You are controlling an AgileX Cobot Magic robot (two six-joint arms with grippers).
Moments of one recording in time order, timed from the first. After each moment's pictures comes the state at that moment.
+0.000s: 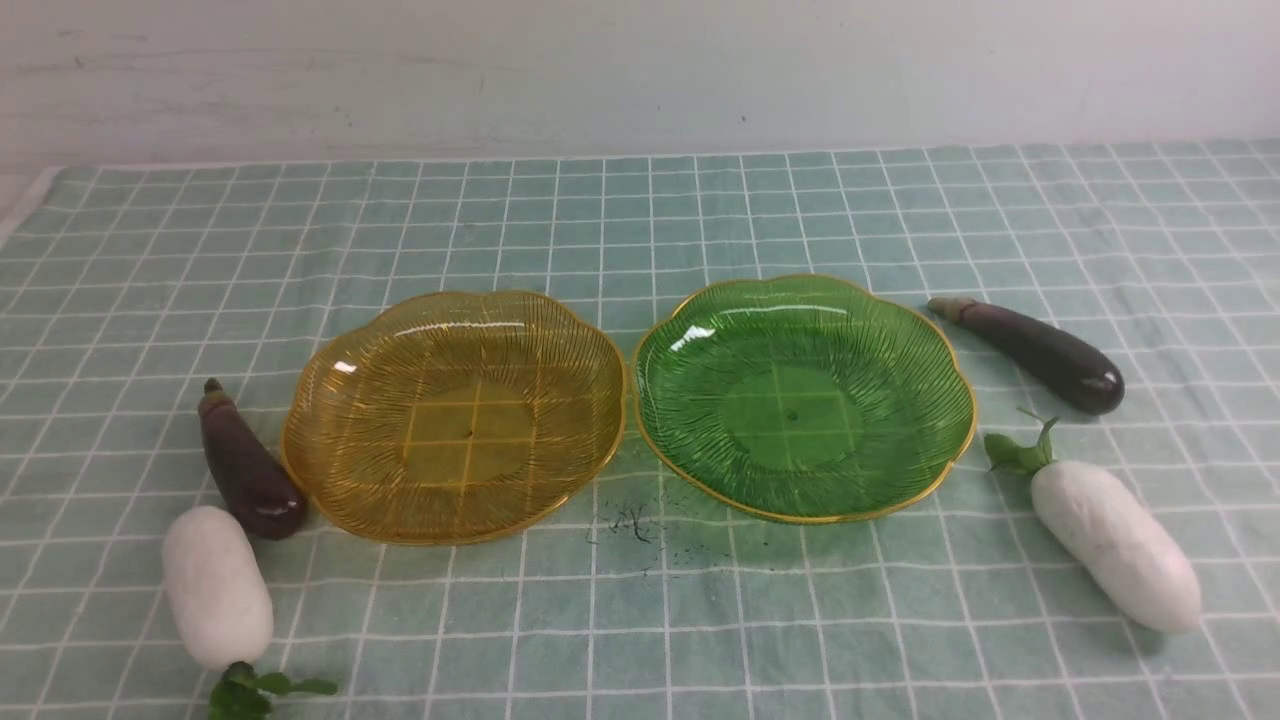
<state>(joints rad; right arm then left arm) 0.00 -0.01 0.03 -0.08 0.36 -0.03 -0.13 -0.01 0.03 0.01 0.38 -0.02</state>
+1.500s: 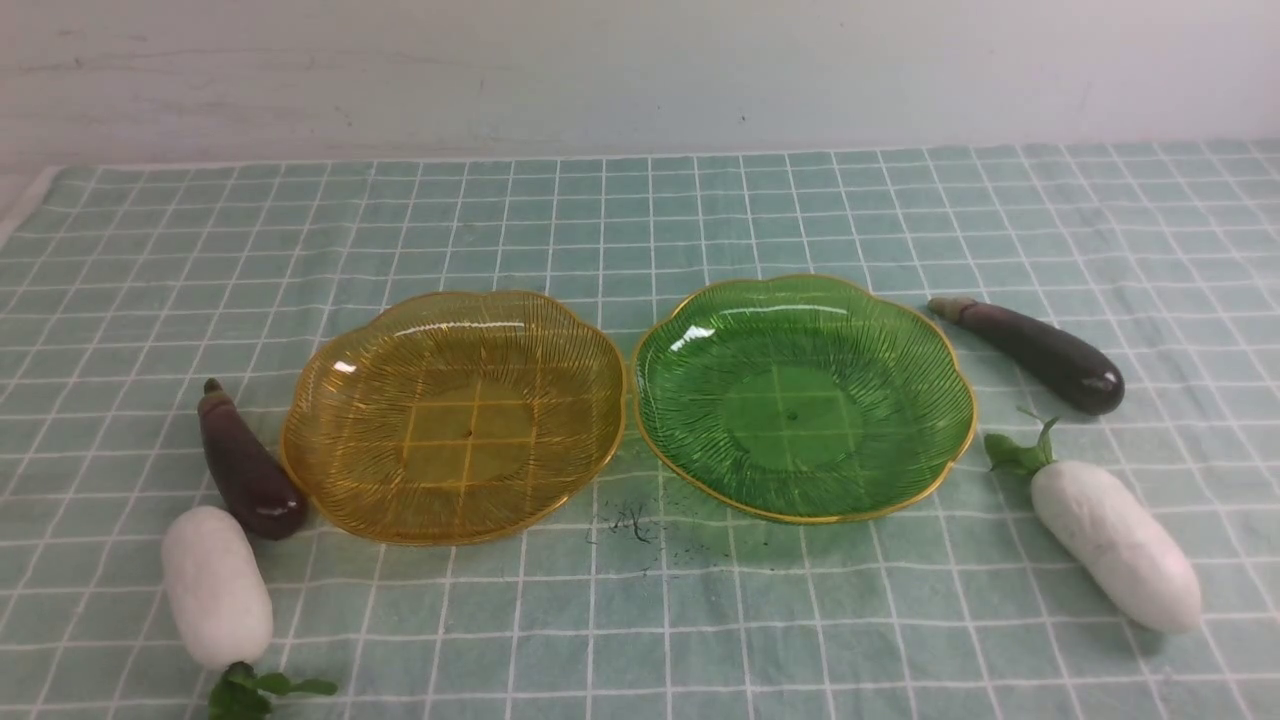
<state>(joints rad) 0.00 -0.01 0.03 0.61 0.30 0.32 -0.13 -0.01 0.03 -0.80 0.36 -0.26</state>
